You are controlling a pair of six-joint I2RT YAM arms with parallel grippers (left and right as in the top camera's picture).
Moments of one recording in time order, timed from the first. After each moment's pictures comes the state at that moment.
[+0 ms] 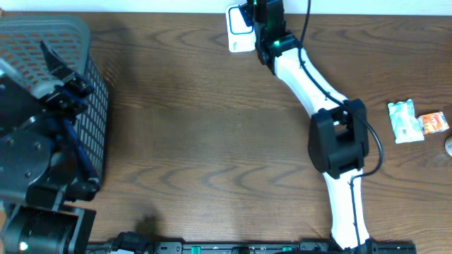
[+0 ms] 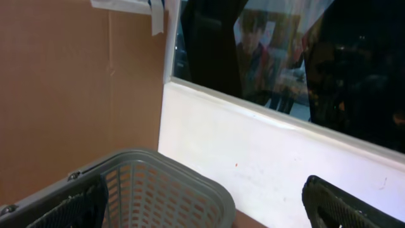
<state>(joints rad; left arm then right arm) -0.20 0.87 1.35 -0.42 -0.73 -0.15 0.39 2.37 2.03 0.11 0.29 -0.28</state>
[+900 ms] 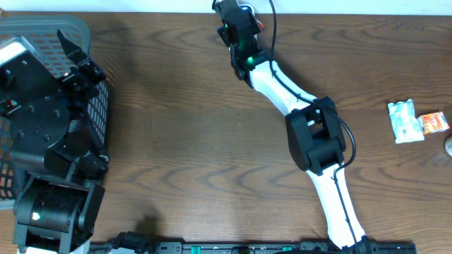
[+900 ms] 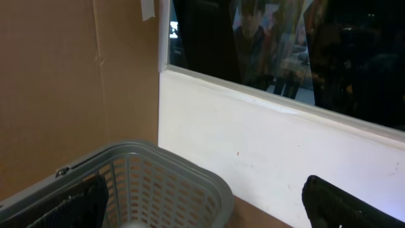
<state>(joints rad) -0.20 0.94 1.35 -0.40 -0.73 -0.15 0.49 2.51 2.04 0.12 0.40 -0.28</state>
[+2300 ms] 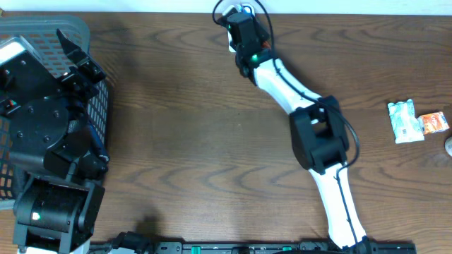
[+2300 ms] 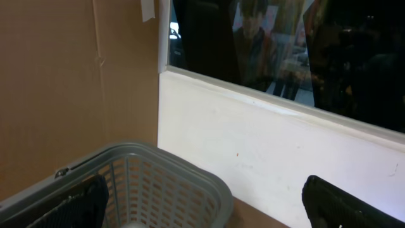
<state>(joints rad) -0.20 0.94 1.35 -0.40 -0.73 -0.15 0.46 2.47 2.05 -0.18 0.54 -0.52</state>
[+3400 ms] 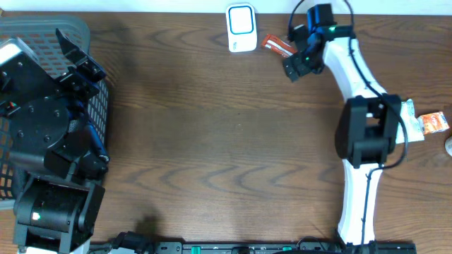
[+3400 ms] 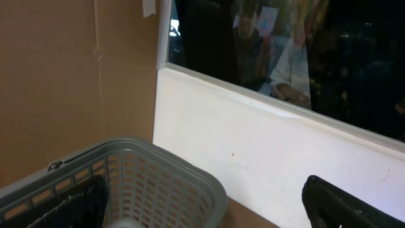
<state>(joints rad) -0.20 0.94 1.35 -0.40 -0.73 -0.20 0.12 2.41 2.06 -0.88 -0.03 -0.38</state>
